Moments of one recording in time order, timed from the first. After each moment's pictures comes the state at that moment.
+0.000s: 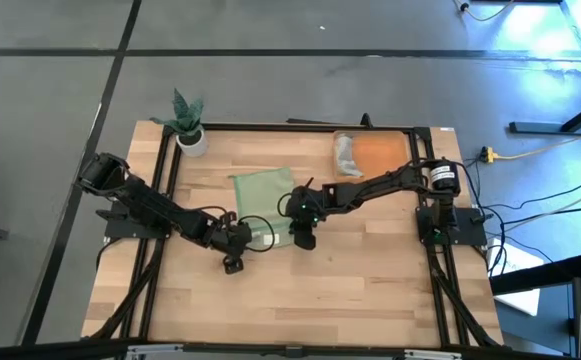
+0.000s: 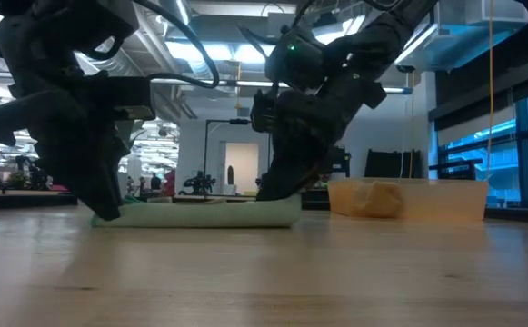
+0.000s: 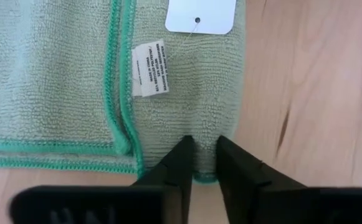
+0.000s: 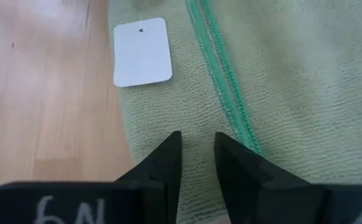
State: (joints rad) left arm -0.36 1.53 0.60 -0.21 -0.23 -0.57; right arm -0.03 1.97 1.13 -0.08 -0.23 0.20
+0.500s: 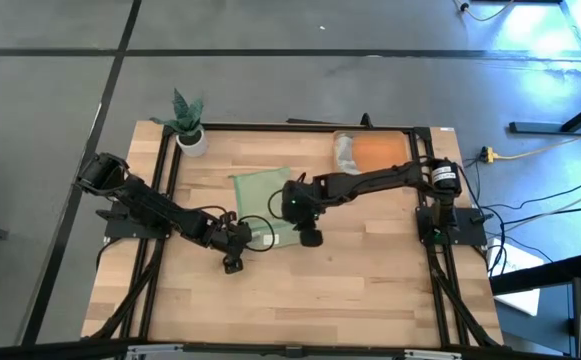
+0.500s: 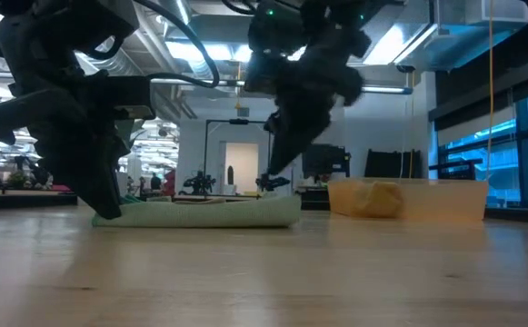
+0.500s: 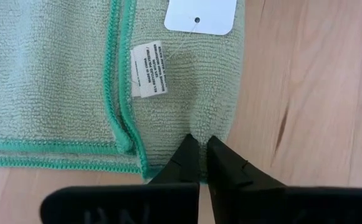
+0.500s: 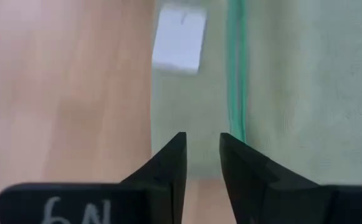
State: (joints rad) left arm -0.36 1.53 0.60 -0.22 -0.22 -0.57; right arm -0.01 1.96 1.42 -0.58 -0.20 -0.17
